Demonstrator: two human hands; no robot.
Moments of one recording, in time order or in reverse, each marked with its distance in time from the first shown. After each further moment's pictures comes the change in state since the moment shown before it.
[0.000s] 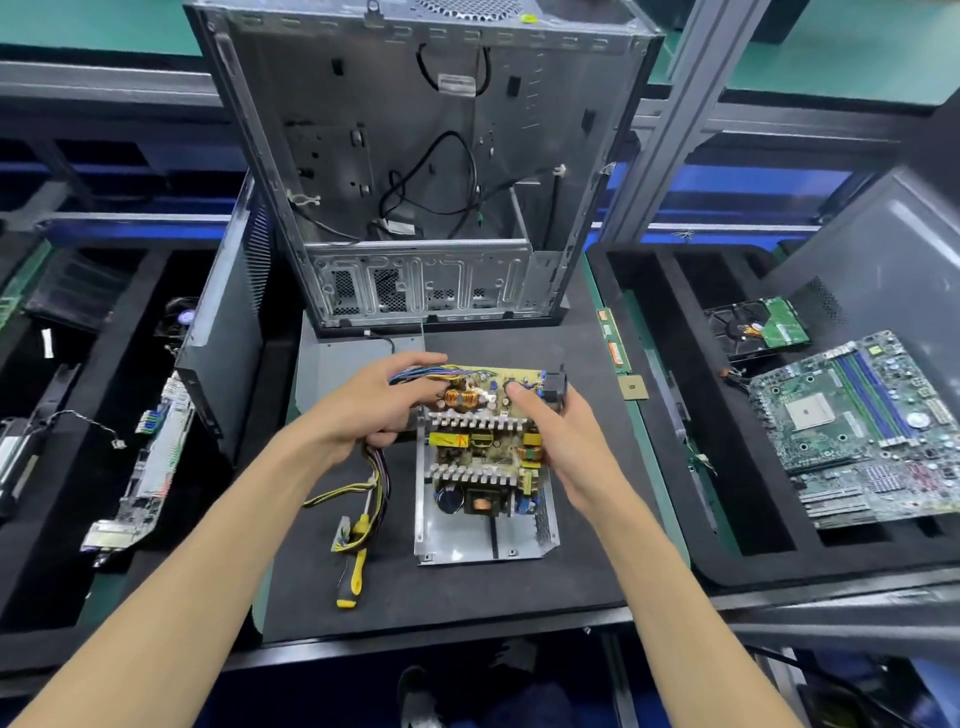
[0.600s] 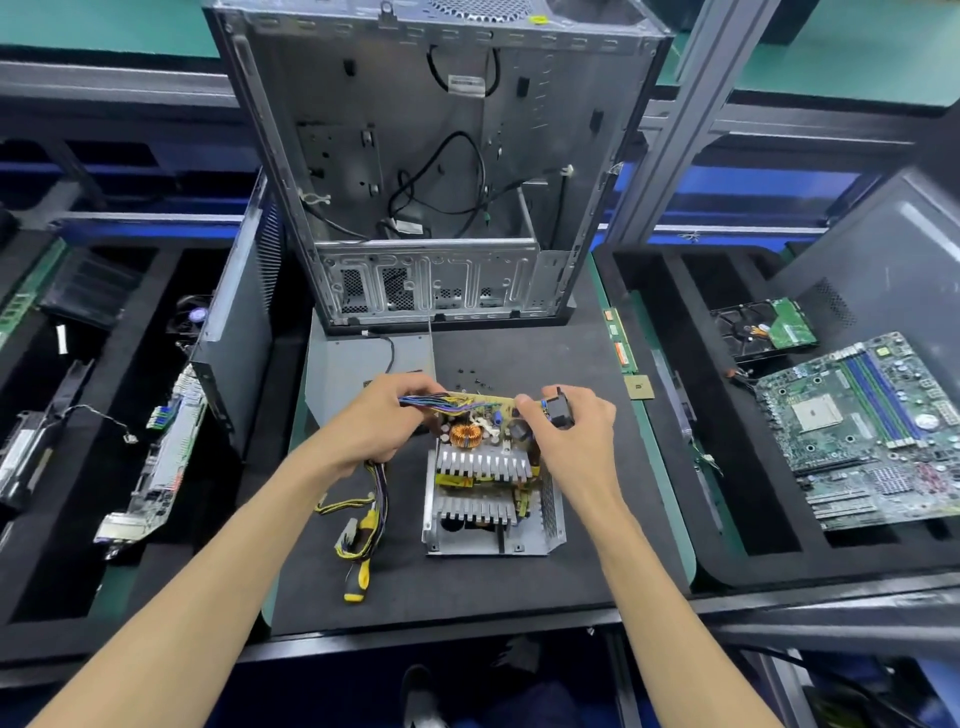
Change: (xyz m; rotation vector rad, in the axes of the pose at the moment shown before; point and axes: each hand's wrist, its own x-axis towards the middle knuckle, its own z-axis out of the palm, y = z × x) left_hand 0.004 -0.026 -0.001 0.233 0.072 -0.010; right_hand -0.004 0.017 -0.002 -0.419 0.256 -0.180
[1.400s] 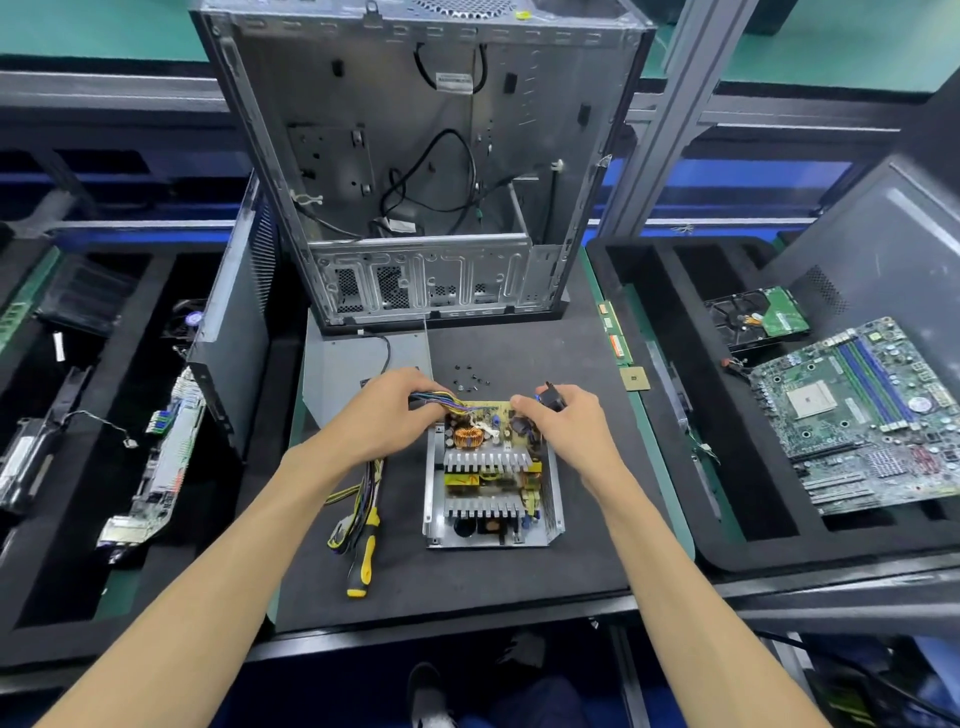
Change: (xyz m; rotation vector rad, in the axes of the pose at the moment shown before) left_hand 0.005 0.002 0.003 0.424 0.053 0.313; right_hand 0.023 0.004 -0.005 -0.051 -0.108 0.118
